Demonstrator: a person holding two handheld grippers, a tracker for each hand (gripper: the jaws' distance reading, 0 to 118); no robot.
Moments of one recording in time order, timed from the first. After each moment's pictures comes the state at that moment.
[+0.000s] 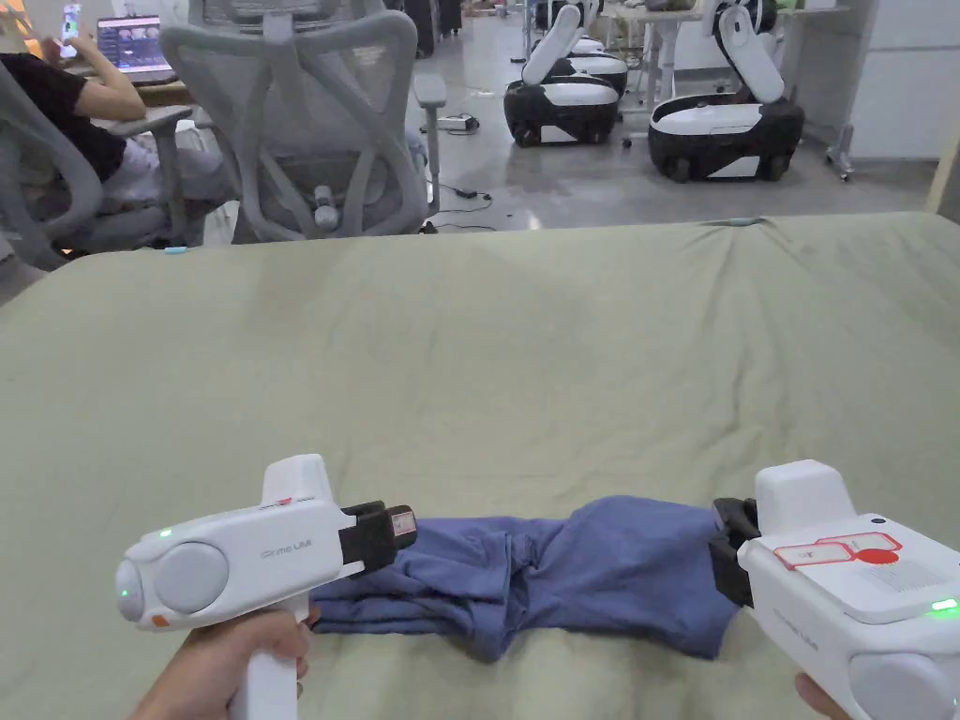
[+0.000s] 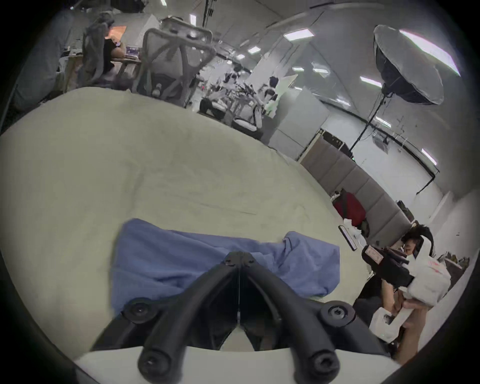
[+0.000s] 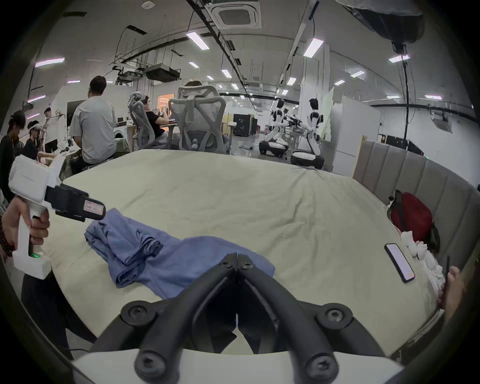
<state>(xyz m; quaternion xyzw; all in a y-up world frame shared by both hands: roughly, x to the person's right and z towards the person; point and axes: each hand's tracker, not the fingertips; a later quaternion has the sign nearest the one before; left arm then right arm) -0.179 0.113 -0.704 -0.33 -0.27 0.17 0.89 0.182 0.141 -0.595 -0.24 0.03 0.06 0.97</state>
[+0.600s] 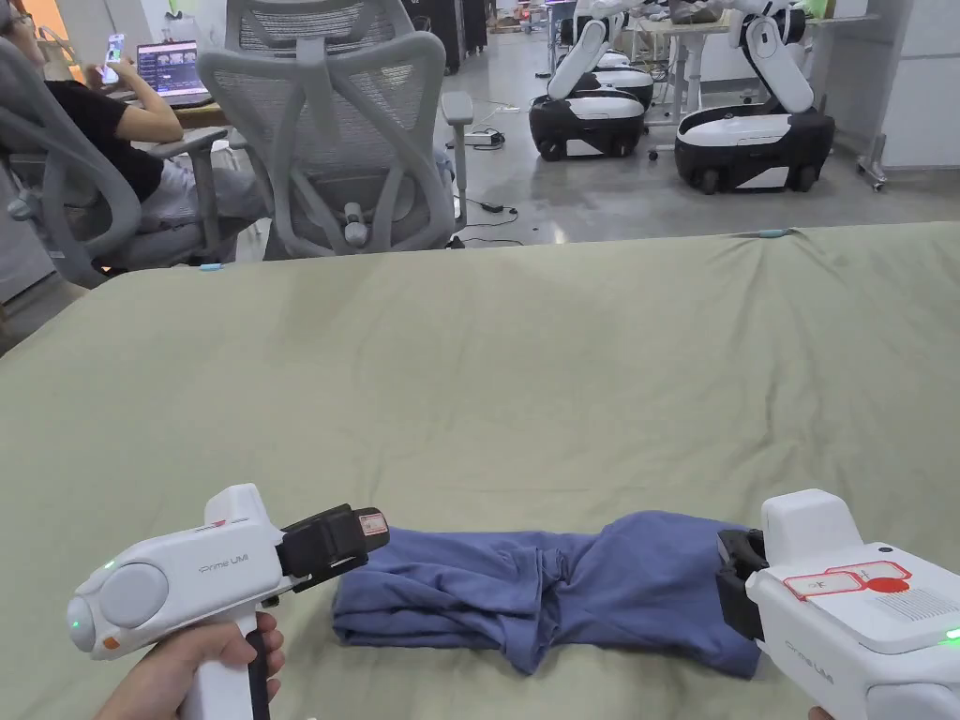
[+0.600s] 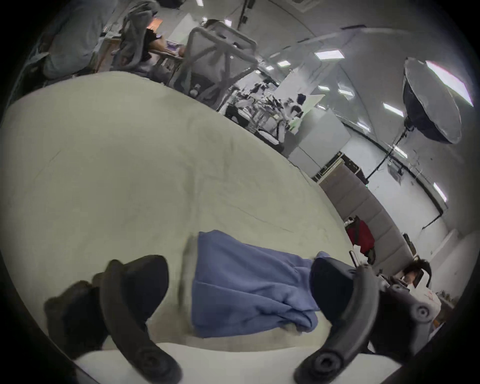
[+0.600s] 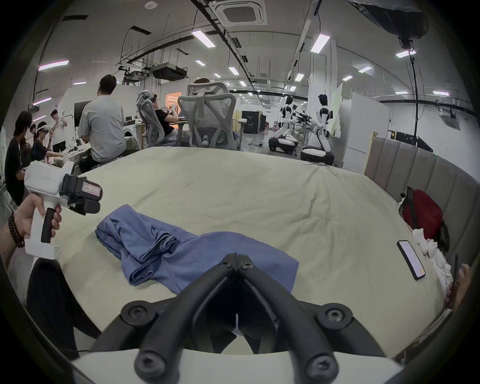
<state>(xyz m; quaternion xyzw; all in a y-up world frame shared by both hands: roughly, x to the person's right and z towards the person) -0.252 0.082 -0.736 -0.34 -0.21 0.25 0.88 0.171 0.132 -0.597 -0.25 0.06 0.05 0.96</state>
